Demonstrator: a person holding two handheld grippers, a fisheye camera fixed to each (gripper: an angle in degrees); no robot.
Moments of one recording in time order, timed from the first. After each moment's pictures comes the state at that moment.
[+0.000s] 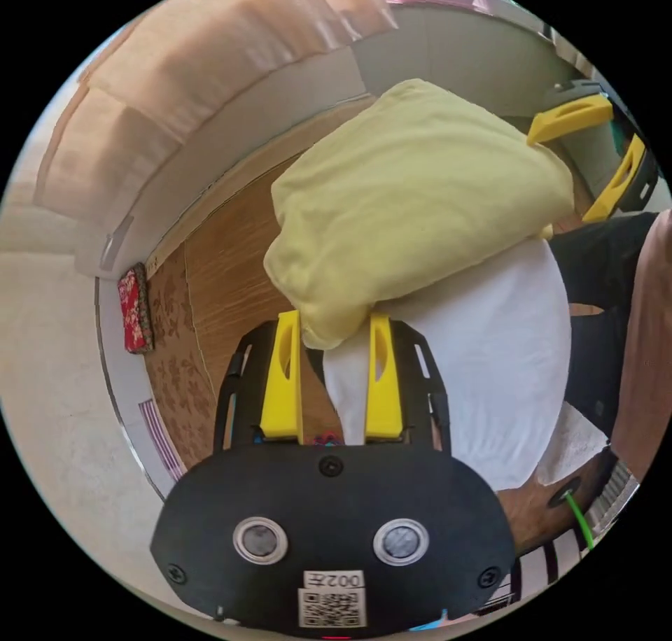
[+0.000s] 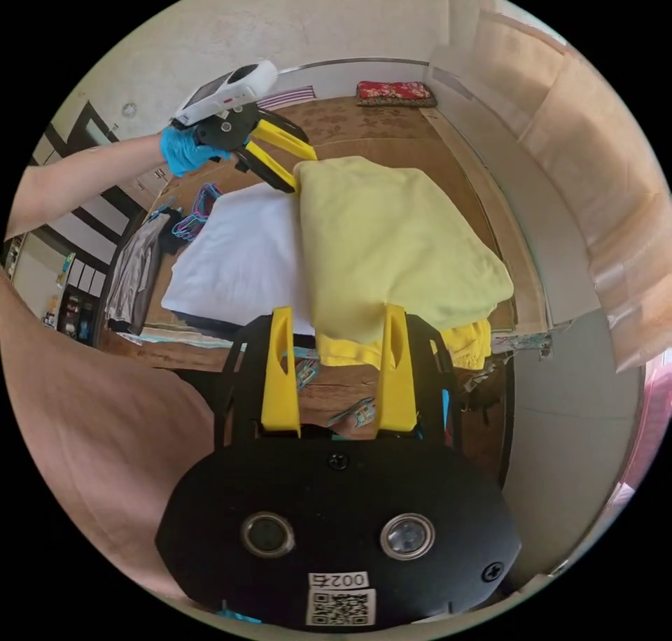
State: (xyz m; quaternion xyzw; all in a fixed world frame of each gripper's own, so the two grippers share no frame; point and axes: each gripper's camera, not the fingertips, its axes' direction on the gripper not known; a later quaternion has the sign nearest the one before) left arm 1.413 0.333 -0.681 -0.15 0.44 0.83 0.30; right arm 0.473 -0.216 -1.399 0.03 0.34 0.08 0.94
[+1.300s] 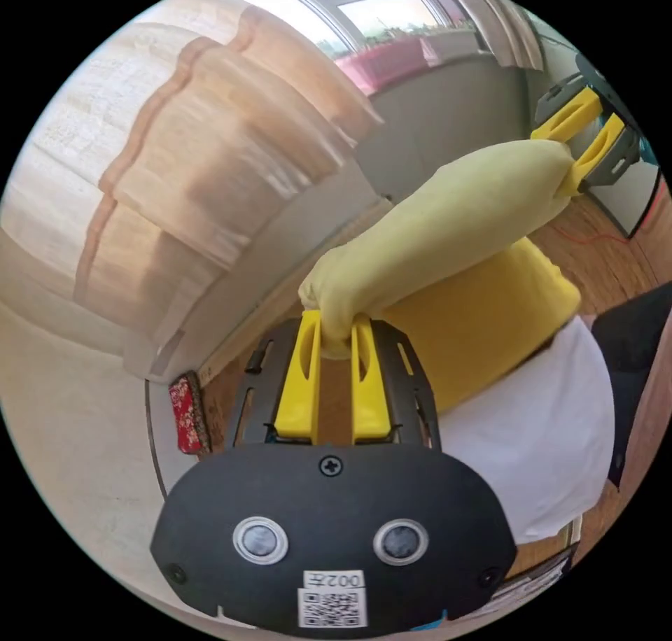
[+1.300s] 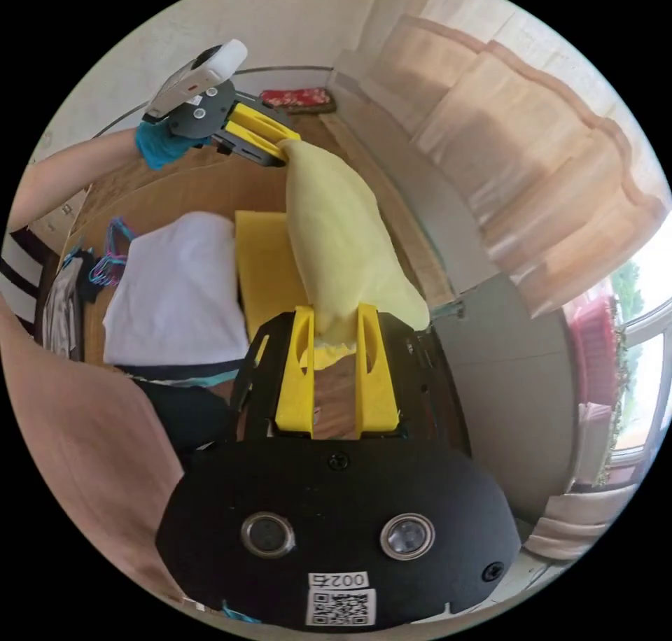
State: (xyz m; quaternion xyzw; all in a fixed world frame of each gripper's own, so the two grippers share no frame) left arm 1.432 0.295 -0.676 0.00 0.56 0.78 0.28; right arm 0.448 -0.242 -1.414 0.05 0.48 0.18 0.86
